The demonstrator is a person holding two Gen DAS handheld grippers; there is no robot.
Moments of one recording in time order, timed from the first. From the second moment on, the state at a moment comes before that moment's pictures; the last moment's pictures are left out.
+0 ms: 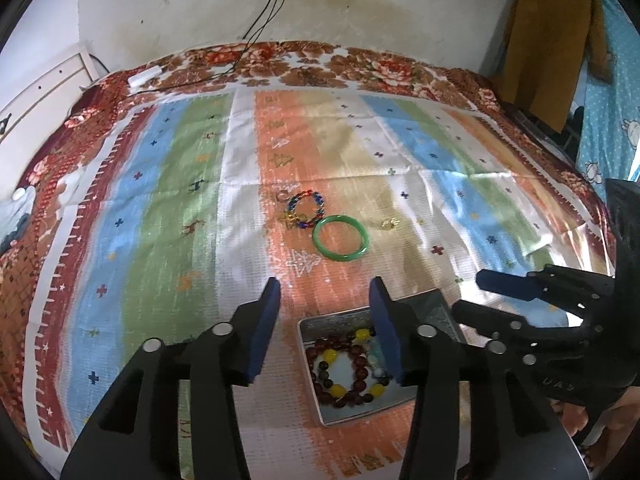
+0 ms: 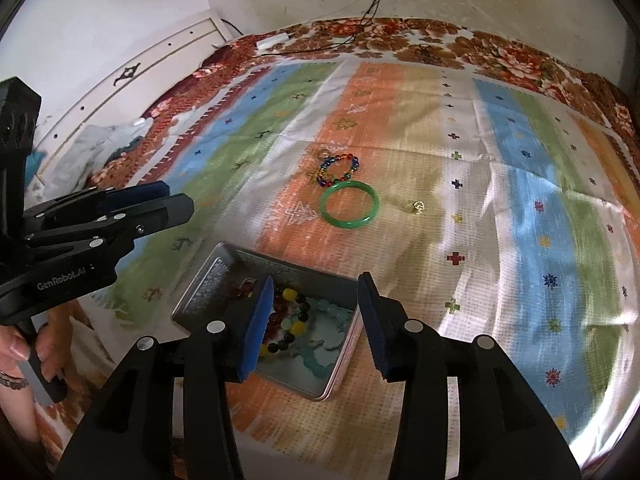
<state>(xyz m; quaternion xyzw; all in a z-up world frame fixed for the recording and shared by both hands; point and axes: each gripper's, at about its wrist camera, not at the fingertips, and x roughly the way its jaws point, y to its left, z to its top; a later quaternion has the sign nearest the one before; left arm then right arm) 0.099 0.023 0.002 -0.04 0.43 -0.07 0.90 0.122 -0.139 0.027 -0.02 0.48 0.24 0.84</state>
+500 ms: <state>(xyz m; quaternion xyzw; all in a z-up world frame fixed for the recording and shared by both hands) 0.133 0.040 -0.011 -0.04 0.46 -0.04 0.89 0.151 -0.146 0.018 -0.01 0.50 0.23 0.84</state>
